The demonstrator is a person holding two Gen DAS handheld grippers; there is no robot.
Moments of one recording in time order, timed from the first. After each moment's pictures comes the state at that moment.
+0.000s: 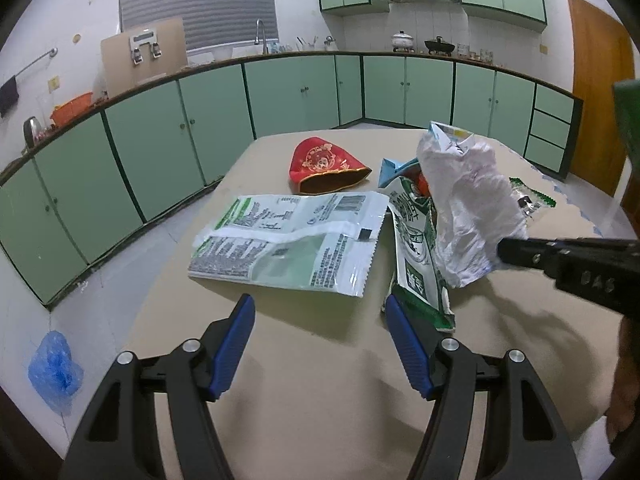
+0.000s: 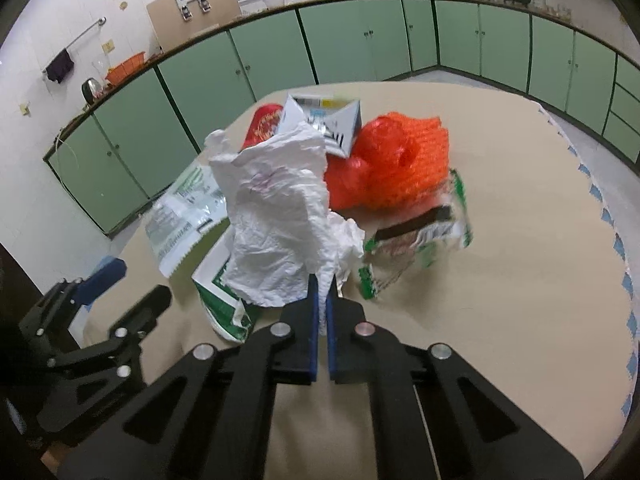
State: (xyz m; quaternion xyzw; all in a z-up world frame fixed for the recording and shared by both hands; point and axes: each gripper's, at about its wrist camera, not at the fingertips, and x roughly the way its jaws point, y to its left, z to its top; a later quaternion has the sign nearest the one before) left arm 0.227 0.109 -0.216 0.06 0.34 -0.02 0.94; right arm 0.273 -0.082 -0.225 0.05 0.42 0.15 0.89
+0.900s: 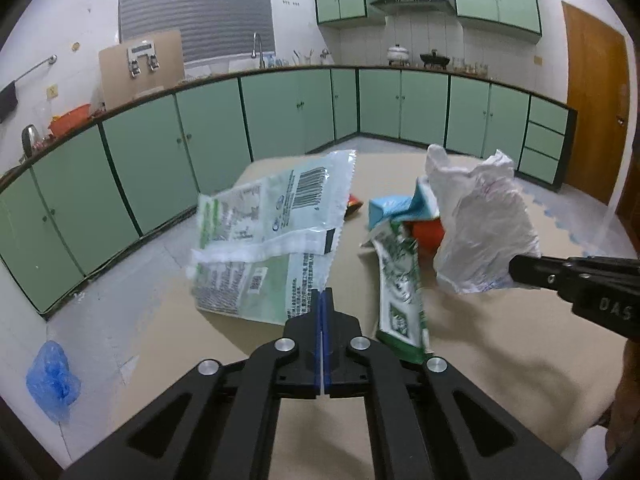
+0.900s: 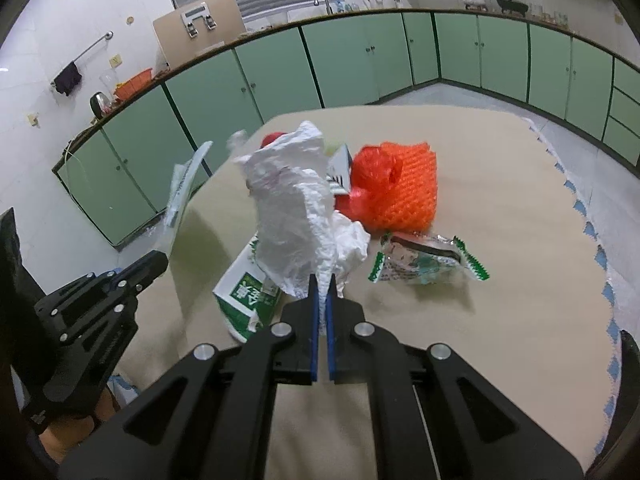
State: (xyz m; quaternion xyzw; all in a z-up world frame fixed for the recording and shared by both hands) left arm 0.222 0.102 -0.181 0.05 0.31 -0.03 0.95; right arm 0.255 -0.096 -0.195 0.06 0.39 0.16 0.90
